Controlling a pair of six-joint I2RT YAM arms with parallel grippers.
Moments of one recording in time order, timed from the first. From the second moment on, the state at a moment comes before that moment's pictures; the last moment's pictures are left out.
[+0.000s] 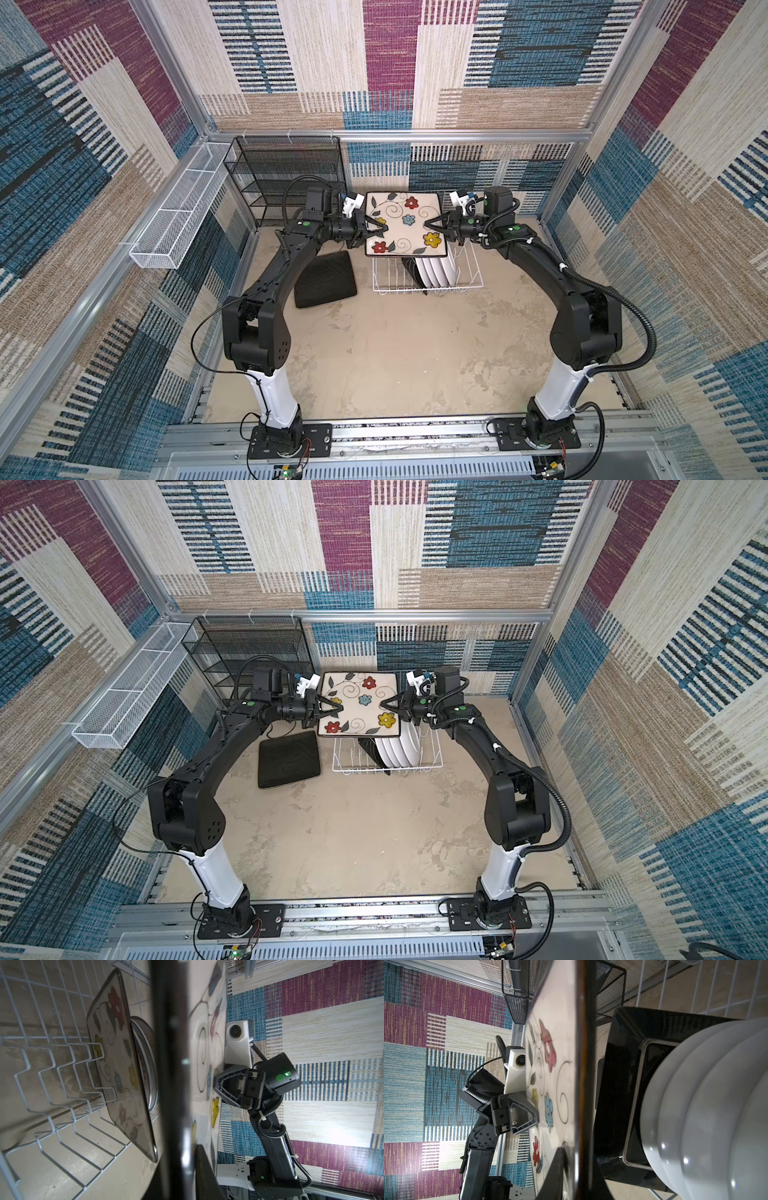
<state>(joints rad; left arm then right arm) -0.22 1.84 1.71 -0.47 1.01 -0.75 0.23 1.81 1.58 -0.19 -0.96 0.93</state>
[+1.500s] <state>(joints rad) -0.13 1.69 1.89 -0.92 0.80 -0.50 0.35 1.36 1.39 -0.18 -0.32 0.23</state>
